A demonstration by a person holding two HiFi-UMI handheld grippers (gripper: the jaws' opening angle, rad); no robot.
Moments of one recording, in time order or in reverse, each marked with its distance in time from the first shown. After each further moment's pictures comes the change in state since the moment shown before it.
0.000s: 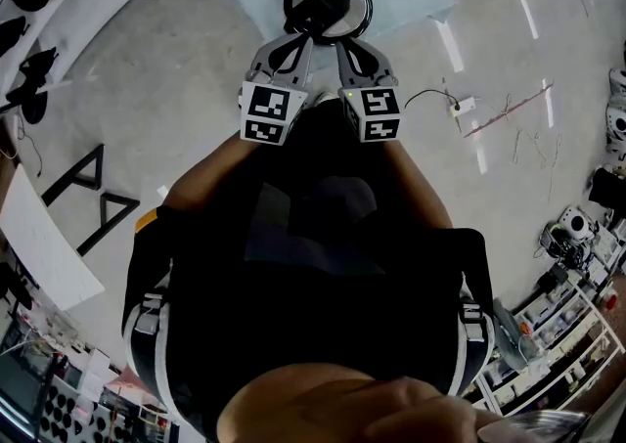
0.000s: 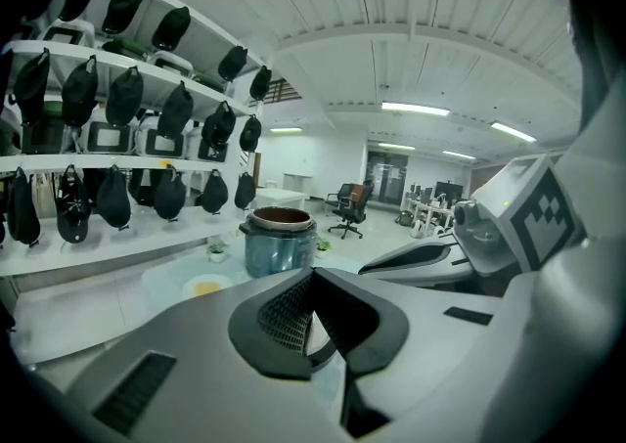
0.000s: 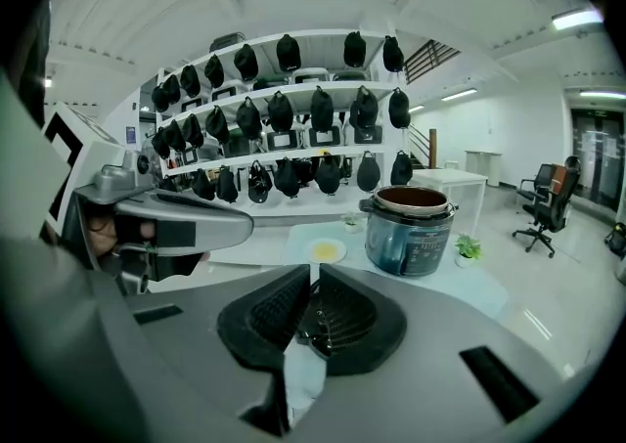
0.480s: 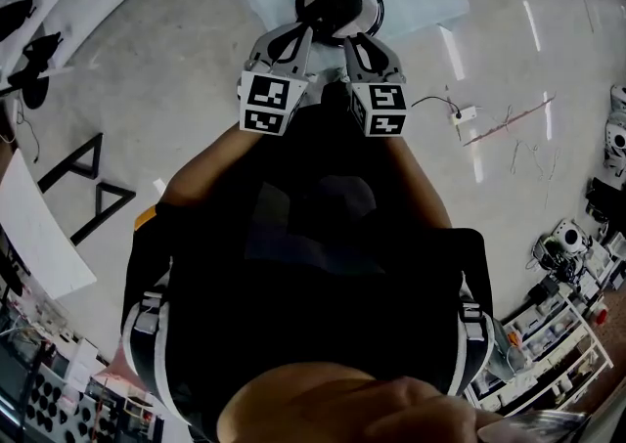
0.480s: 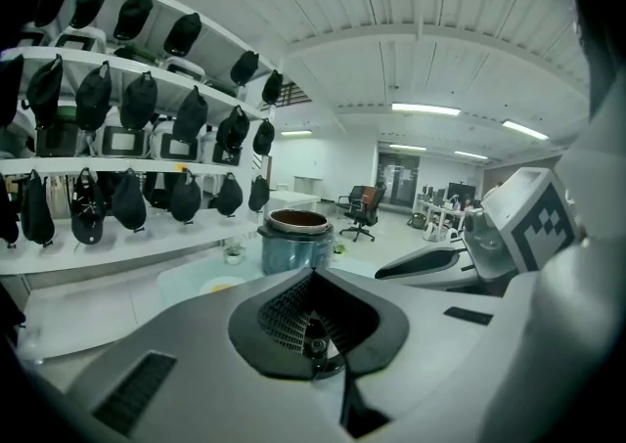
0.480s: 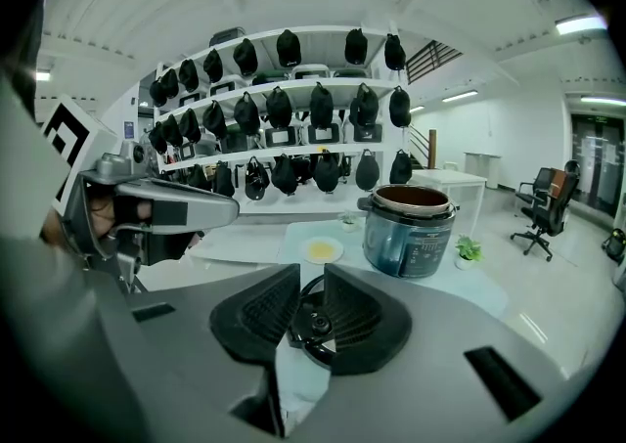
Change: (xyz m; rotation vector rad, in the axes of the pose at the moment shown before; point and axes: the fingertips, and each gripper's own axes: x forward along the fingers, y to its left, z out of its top) left arm 0.000 0.027 0.003 -0.014 -0.014 0.064; right arm 0.014 -0.011 -0.004 -0.018 0.015 -0.021
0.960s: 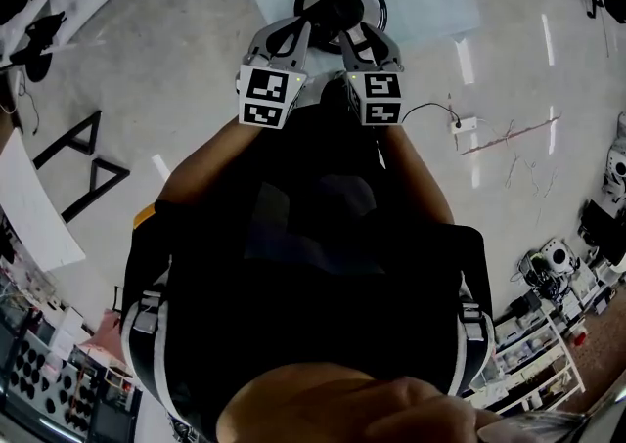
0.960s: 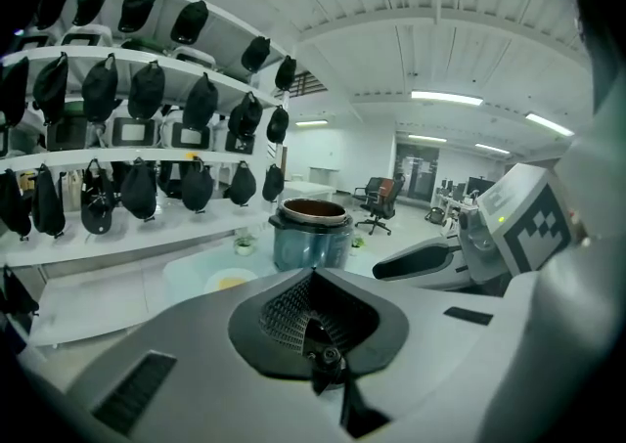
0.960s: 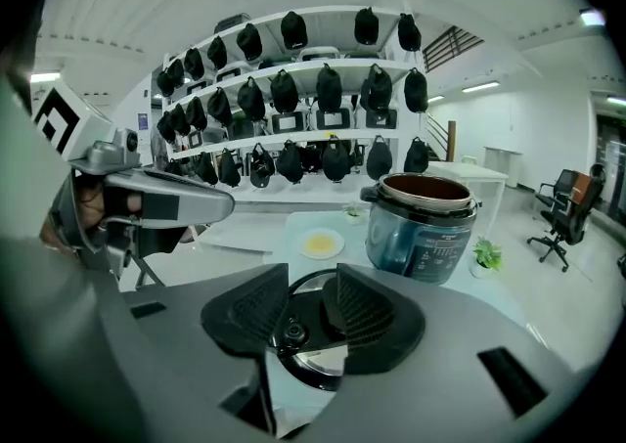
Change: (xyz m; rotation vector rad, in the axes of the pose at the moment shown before) left arm 0.052 0.018 -0.003 -0.039 0.061 0.095; right arm 0.056 -0.040 -0.001 -0.062 0.075 0.085
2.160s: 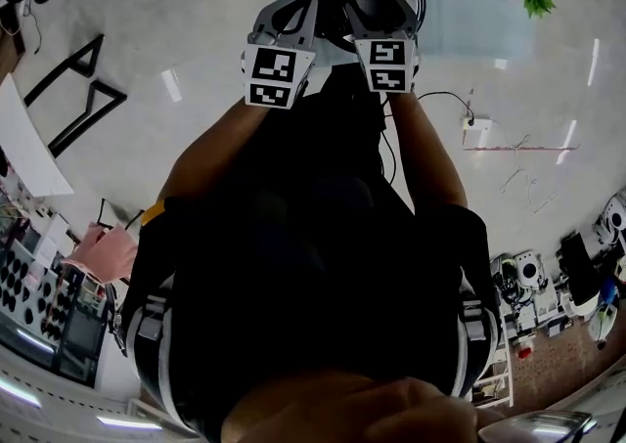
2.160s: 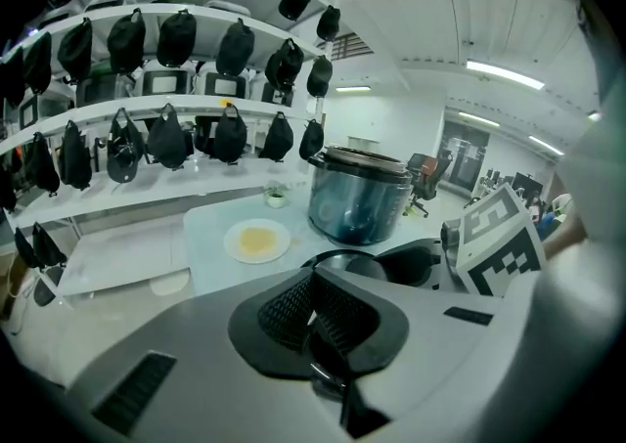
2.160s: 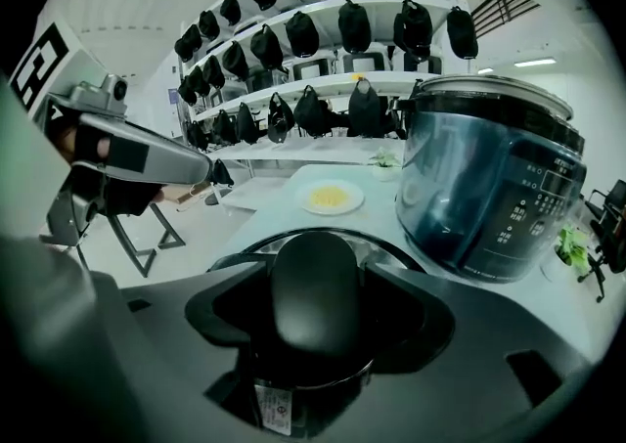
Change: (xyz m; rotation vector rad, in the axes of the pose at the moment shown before) left arm 0.087 0.057 -0.074 -0.147 0.191 0.185; right arm 0.151 -0.027 -0.064 -0.120 0.154 0.204
